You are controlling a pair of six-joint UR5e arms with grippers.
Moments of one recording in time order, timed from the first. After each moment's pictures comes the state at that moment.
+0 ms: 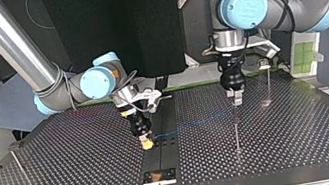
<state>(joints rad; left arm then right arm) -0.26 -1.56 -1.86 -2.88 -1.85 -1.67 2.20 -0.93 1.17 -0.34 1.52 1.68</state>
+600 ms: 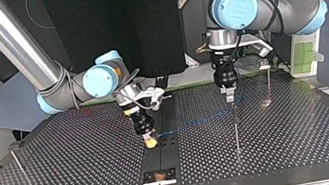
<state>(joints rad) -0.30 -1.58 -1.86 -2.89 -1.87 -1.65 2.22 -0.93 1.17 -0.35 1.51 1.67</state>
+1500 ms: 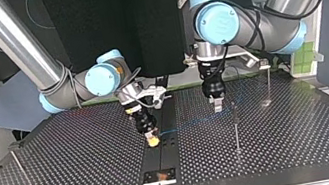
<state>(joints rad) -0.37 -1.68 -1.74 -2.91 -1.93 -1.67 2.22 -0.93 1.17 -0.35 1.51 1.67</state>
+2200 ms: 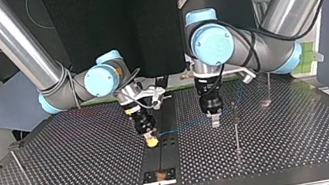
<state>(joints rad) -0.37 -1.76 -1.61 -2.95 -1.95 -1.66 2.22 -0.93 1.17 -0.35 1.51 1.68</state>
